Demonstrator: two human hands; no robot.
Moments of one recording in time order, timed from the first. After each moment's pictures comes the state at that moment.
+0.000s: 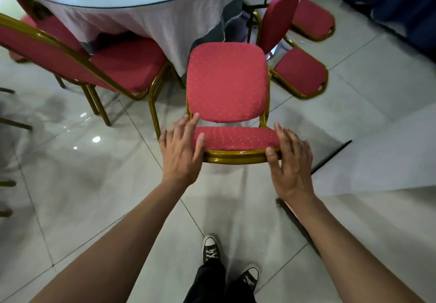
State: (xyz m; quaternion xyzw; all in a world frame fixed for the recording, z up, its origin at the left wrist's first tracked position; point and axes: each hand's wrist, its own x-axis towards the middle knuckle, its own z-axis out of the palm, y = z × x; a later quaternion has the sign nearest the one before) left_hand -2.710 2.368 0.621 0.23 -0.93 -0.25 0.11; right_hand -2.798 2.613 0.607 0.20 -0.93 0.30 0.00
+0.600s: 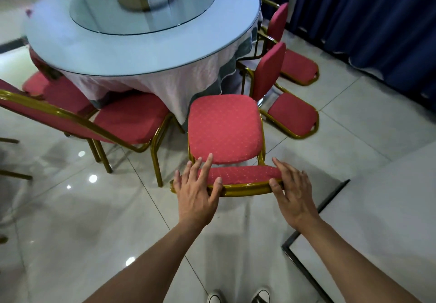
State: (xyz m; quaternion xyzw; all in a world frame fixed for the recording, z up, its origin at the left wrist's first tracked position) left_hand -2.778 2.350 0.649 0.22 -0.94 -0.24 0.09; right_hand -2.885 2.589 0.637 0.21 -0.93 0.30 -0.08
